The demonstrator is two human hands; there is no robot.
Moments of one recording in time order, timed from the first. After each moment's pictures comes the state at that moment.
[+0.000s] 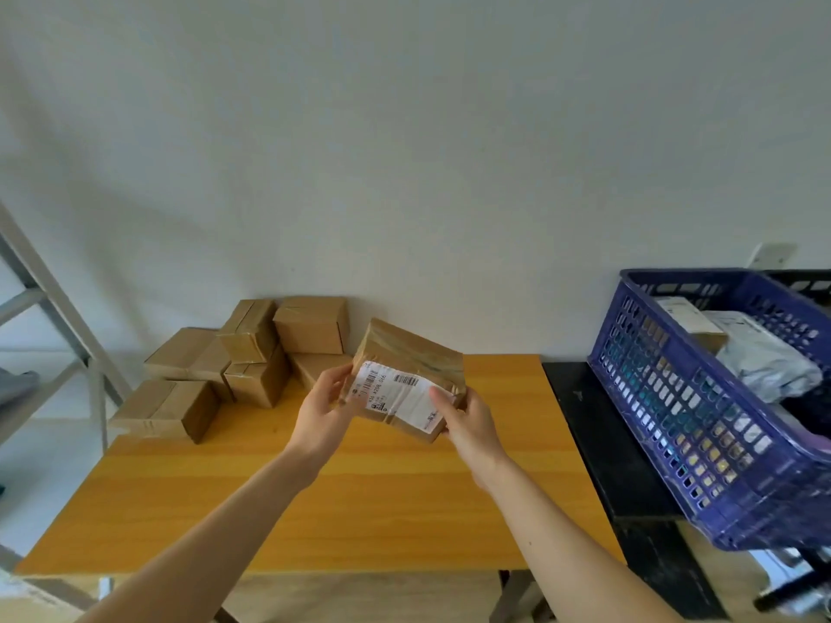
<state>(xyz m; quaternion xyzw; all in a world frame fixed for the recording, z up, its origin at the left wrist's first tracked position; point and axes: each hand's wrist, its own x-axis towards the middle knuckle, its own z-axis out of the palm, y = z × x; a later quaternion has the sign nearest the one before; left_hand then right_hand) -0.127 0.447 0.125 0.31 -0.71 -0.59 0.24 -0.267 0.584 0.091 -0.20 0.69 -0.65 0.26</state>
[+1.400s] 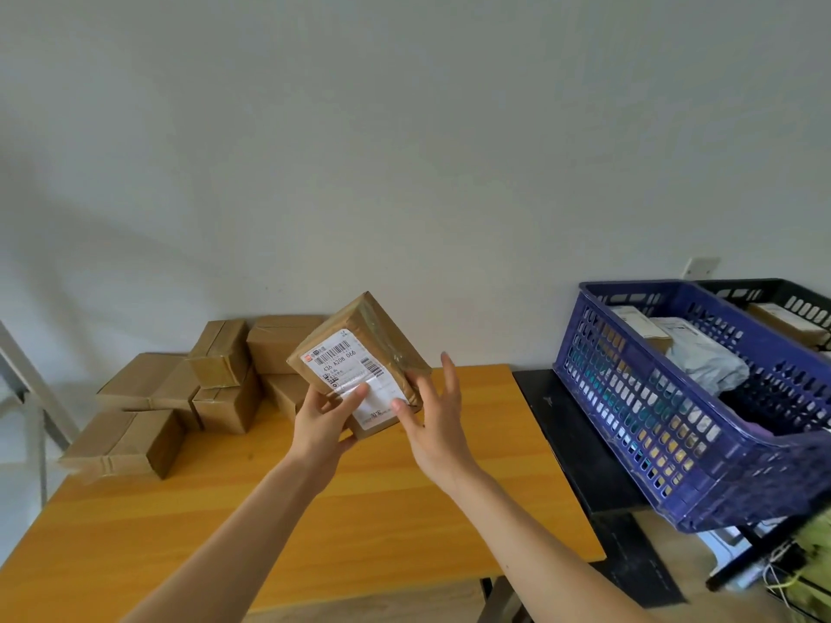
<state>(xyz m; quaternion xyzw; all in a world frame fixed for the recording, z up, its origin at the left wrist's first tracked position) -0.138 0.435 0.125 0.27 -0.50 -0.79 0.25 -0.227 0.559 0.118 -0.36 0.79 -0.50 0.03</state>
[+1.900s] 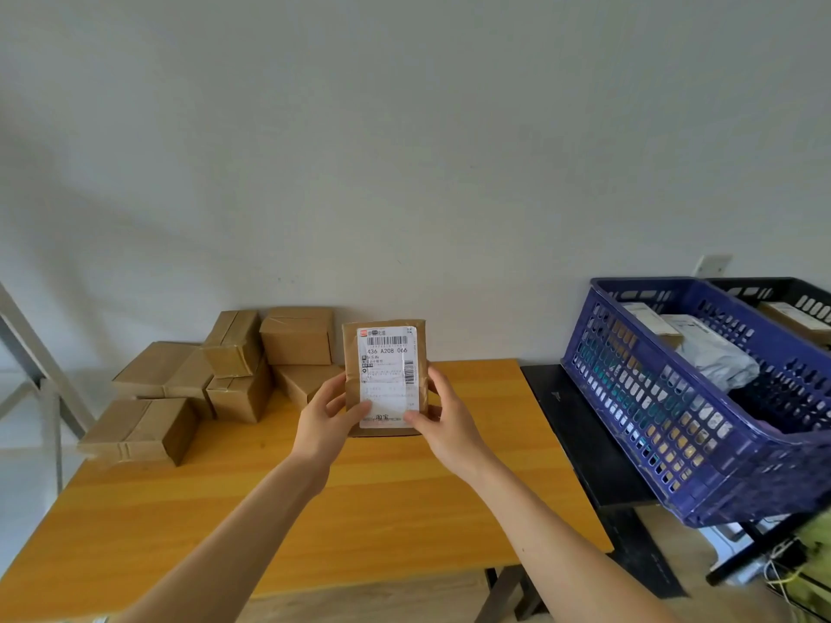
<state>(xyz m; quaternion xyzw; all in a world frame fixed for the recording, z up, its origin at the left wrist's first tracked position) -0.116 0.424 0.119 0.29 -0.60 -0.71 0.23 -0.226 0.557 0.114 -0.32 0.76 -0.53 0.18</state>
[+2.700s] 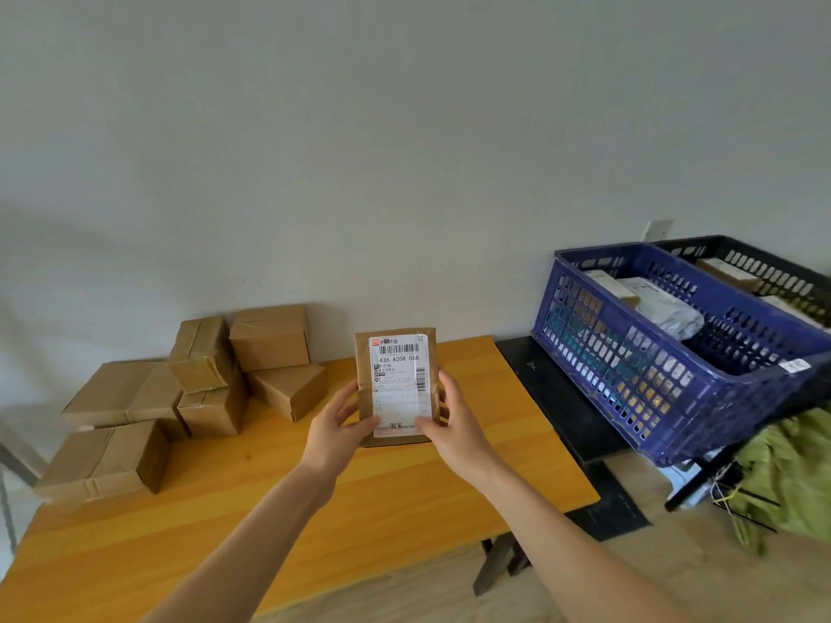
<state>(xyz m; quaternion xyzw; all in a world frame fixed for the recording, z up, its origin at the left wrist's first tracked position) -0.112 0.411 0.107 0.24 -0.67 -0.68 0.14 -0.201 0.561 0.104 -0.24 0.77 -0.56 0.18</state>
